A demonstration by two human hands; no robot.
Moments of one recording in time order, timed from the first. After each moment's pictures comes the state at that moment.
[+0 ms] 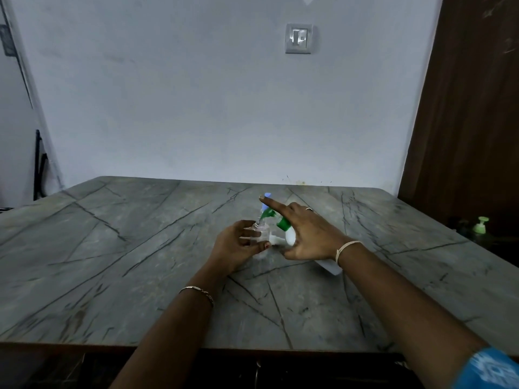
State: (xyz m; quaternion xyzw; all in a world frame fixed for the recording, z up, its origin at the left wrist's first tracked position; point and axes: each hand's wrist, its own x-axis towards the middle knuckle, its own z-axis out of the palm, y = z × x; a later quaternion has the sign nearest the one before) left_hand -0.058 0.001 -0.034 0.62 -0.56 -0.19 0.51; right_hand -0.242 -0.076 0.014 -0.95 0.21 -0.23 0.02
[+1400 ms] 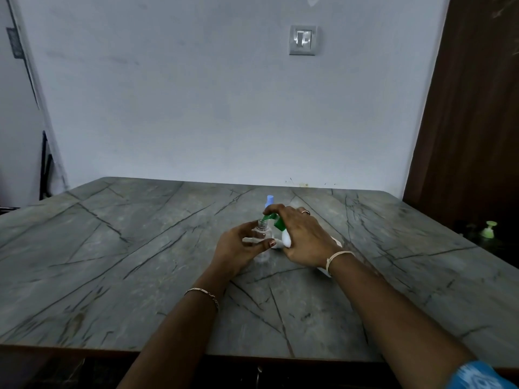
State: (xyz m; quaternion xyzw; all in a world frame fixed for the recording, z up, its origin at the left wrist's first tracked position) left_hand -0.063 0.001 -0.030 0.65 -0.56 -0.12 0.50; right_hand -0.223 -0.086 -0.004 -0.93 0.22 -0.30 -0.02
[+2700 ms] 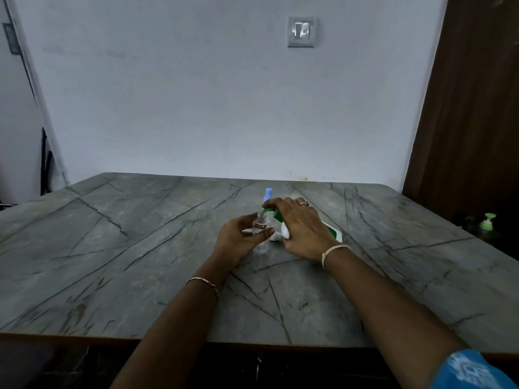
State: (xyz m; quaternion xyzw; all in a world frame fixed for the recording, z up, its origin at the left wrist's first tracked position) left_hand -0.067 -0.005 -0.032 0.63 -0.56 -0.13 0.53; right_hand -0.224 -0.081 -0.004 -0.92 0.25 -0.30 -0.07
